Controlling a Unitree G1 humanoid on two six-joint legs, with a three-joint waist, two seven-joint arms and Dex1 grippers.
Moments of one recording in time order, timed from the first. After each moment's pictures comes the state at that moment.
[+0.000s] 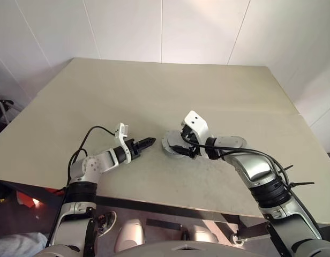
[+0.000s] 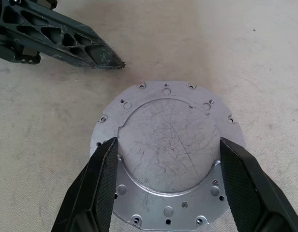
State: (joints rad) left arm -0.39 0.19 0.19 0.27 -0.70 0.94 -0.58; right arm -0.42 -0.47 0.31 -0.16 0.18 0.77 0.67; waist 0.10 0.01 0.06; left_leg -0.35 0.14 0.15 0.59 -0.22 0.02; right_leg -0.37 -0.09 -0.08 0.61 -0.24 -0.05
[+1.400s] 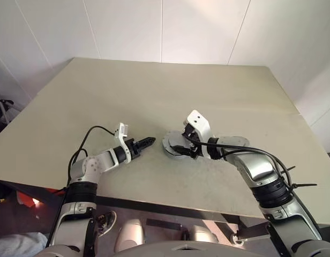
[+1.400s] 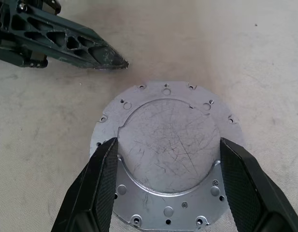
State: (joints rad) left arm -0.39 0.19 0.19 0.27 -0.70 0.92 -0.58; right arm -0.42 -0.46 0.27 -0.17 0.21 0.82 0.68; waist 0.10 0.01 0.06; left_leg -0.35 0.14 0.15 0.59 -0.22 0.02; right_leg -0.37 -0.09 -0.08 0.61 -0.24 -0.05
